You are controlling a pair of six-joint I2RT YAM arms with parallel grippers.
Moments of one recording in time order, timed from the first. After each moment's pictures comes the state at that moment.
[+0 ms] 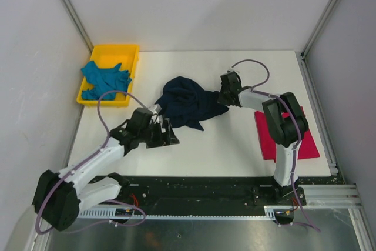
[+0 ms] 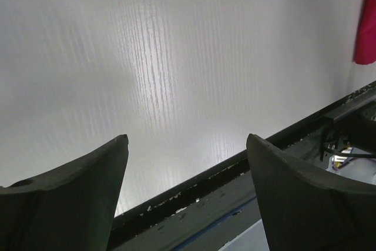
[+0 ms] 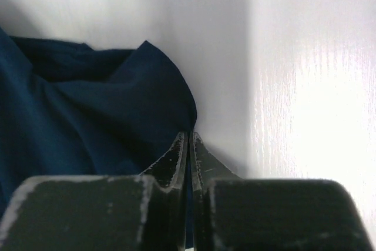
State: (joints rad) left arm -0.51 1.00 0.59 -0.43 0.26 -0.64; right arm 0.43 2.00 1.28 -0.12 0.12 0.60
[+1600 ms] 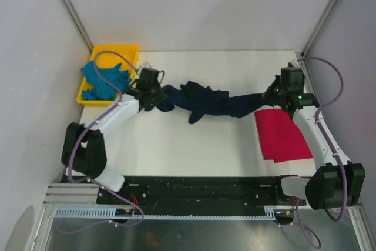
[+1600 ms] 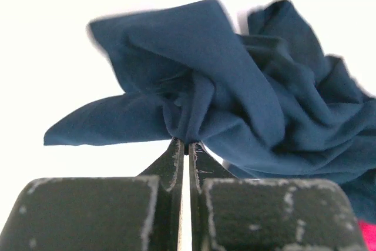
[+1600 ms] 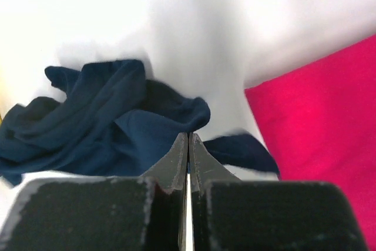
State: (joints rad) left arm -0.43 1.58 1.13 -0.37 -0.17 -0.72; right arm 0.12 1.24 1.09 -0.53 0.04 0.61
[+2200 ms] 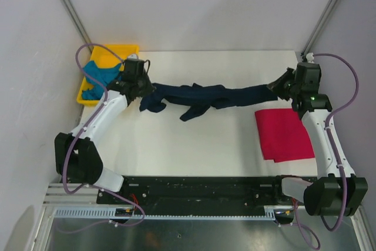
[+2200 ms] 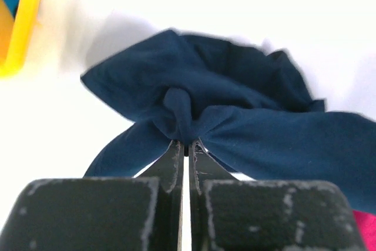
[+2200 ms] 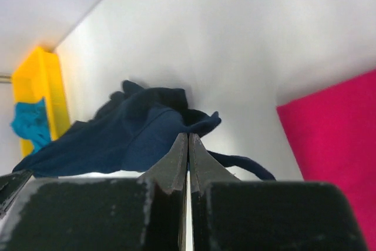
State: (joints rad) left arm -0.28 1.45 1.20 -0.51 -0.15 -0.63; right arm -0.02 1.17 1.15 -0.55 -0.12 0.64
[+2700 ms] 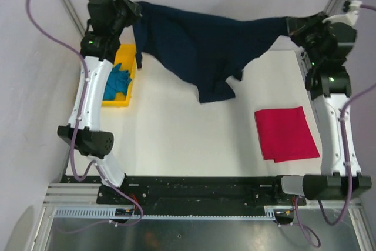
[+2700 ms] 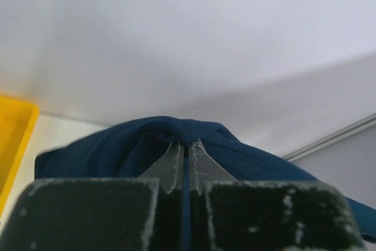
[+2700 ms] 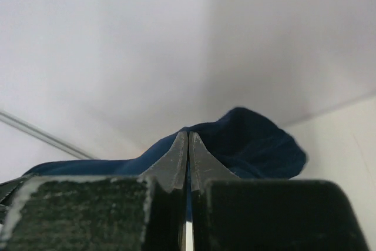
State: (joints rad) left arm -0.19 1.78 2.18 -0.52 -0.06 -0.55; right arm -0.01 1.34 1.62 -0.24 -0.08 0.74
